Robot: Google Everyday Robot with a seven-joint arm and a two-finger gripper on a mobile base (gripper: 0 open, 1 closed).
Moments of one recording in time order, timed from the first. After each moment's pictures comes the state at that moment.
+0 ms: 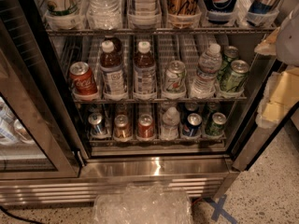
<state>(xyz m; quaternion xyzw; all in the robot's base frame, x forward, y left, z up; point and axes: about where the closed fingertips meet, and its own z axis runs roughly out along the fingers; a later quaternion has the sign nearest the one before) 0.438 -0.217 0.976 -0.60 0.78 -0.03 0.16</state>
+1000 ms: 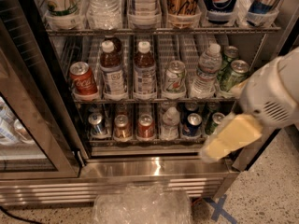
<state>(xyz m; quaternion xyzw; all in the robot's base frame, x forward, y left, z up) 0.398 -0.144 0.922 -0.48 0.84 0.08 0.24</state>
